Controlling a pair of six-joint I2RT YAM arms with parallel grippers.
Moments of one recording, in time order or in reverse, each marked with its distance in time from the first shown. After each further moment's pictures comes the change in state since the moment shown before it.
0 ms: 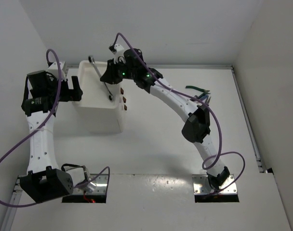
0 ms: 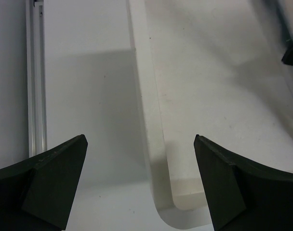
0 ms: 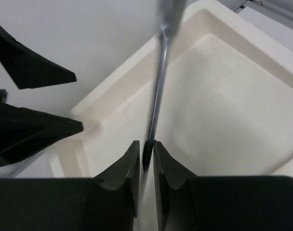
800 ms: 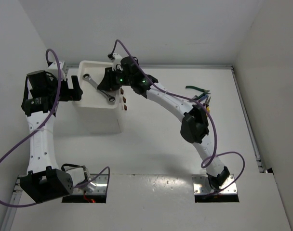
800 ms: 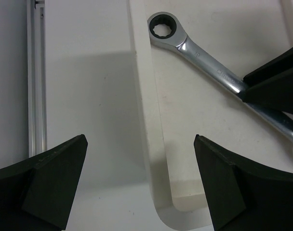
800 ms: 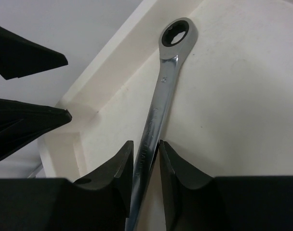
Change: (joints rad) left arm 0.000 0.000 0.000 0.009 0.000 -0.012; right arm 0.017 0.023 -0.126 0.095 -0.032 0.125
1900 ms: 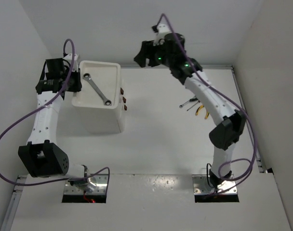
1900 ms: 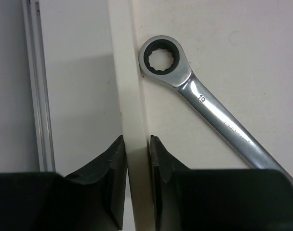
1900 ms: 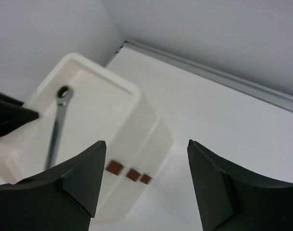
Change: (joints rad) left arm -0.153 0.254 0.160 -0.017 -0.176 0.032; right arm -0.201 -0.366 -0.171 -0.152 0.264 -0.217
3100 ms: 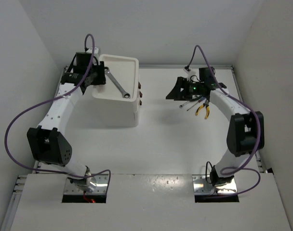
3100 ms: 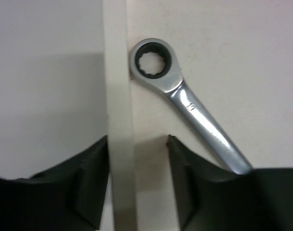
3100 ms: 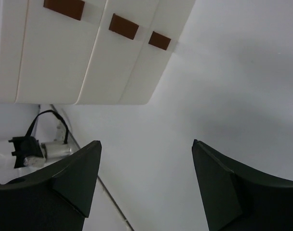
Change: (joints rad) left arm -0.264 0.134 0.082 0.111 -0.200 -0.290; right arm -0.440 -0.267 -0.801 0.000 -0.609 -0.001
